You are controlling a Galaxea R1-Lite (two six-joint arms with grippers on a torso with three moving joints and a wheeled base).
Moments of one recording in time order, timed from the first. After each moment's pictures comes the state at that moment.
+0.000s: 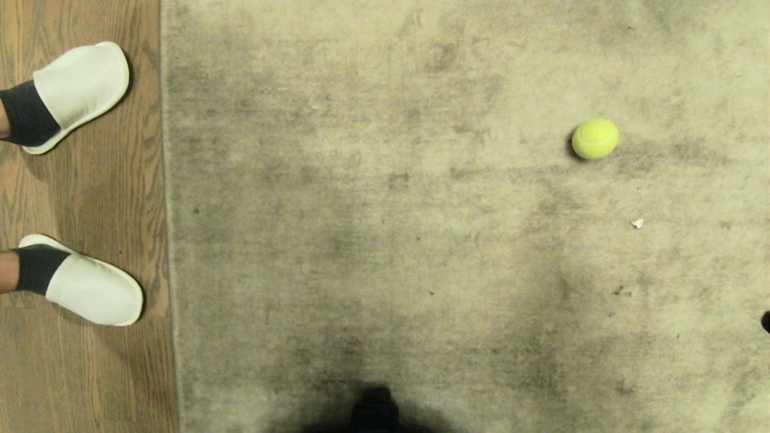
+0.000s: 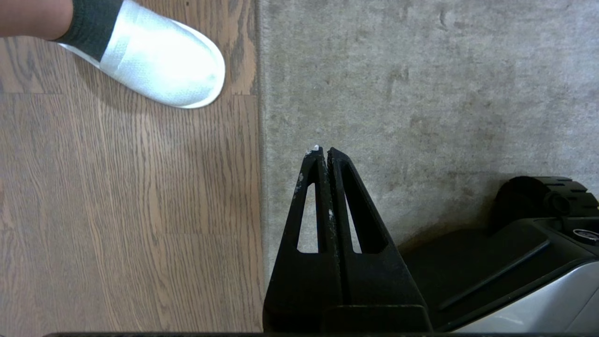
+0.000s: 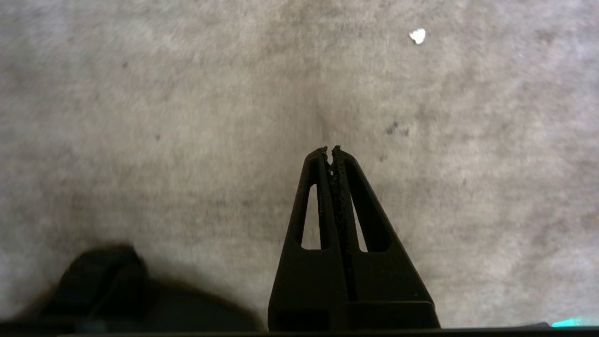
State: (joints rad) left arm 0.00 0.00 0.00 -0.01 0.00 -0.02; right arm 0.00 0.69 -0.55 -0.03 -0.02 0.03
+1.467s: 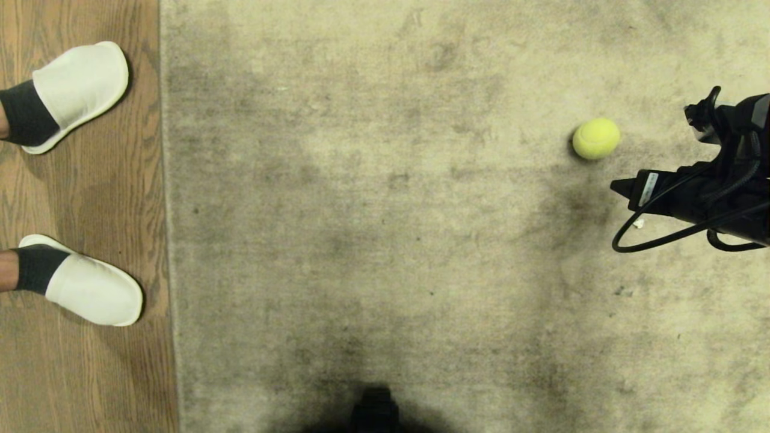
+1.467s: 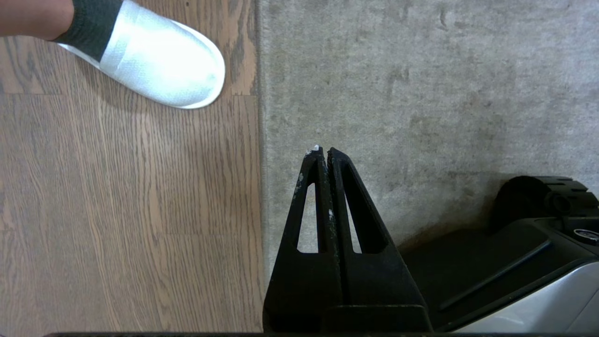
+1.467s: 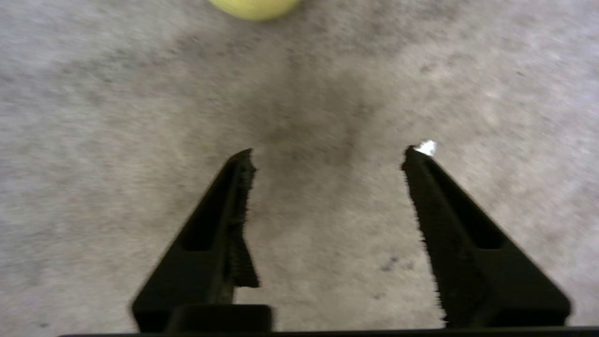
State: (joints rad) left arm 0.00 0.00 0.00 -0.01 0.00 -0.02; right arm -0.16 1.60 -1.17 -0.20 0.03 0.07
